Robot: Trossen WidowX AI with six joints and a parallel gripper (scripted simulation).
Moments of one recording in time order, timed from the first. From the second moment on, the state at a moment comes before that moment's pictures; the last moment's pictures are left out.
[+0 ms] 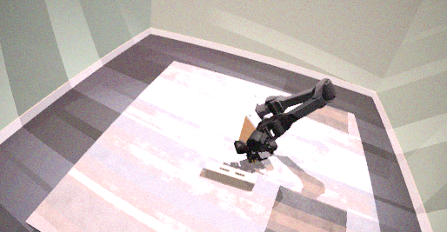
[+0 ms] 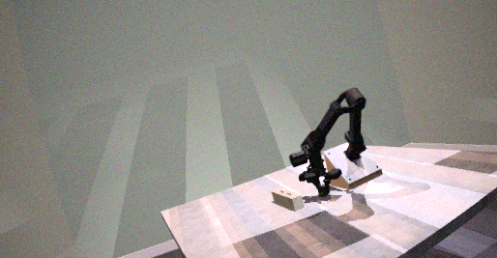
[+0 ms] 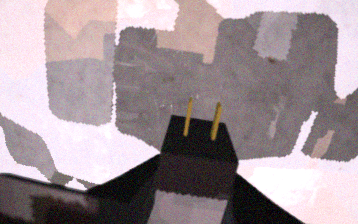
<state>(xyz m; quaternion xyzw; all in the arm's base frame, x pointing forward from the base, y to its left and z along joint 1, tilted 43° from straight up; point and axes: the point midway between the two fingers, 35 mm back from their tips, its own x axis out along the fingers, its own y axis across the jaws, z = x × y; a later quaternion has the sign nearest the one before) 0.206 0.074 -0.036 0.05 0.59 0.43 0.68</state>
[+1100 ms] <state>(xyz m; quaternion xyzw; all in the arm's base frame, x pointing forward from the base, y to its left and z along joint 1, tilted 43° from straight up) 0.207 0.030 -0.004 0.07 0.60 0.42 0.67</state>
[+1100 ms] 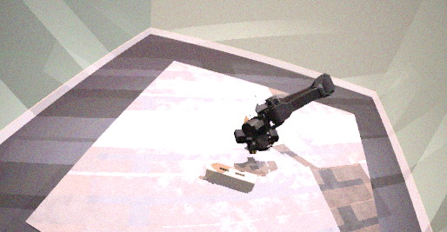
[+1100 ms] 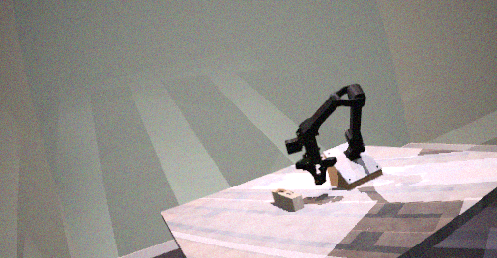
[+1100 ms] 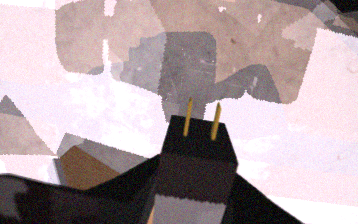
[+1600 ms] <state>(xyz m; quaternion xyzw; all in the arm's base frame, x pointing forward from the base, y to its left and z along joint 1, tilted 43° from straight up) 0.218 0.023 -0.023 0.11 0.63 0.39 0.67</state>
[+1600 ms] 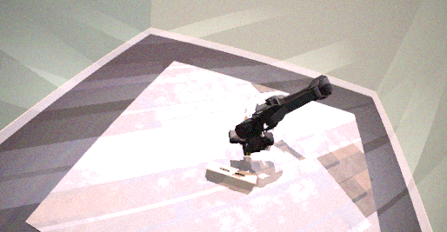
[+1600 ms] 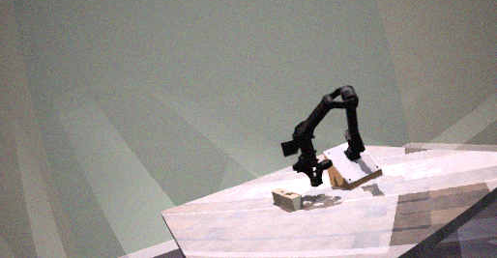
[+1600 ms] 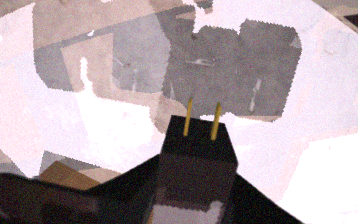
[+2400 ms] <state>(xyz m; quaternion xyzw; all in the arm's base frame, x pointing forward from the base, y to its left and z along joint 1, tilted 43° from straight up) 0.232 0.011 -0.058 0.17 0.66 0.33 0.65</state>
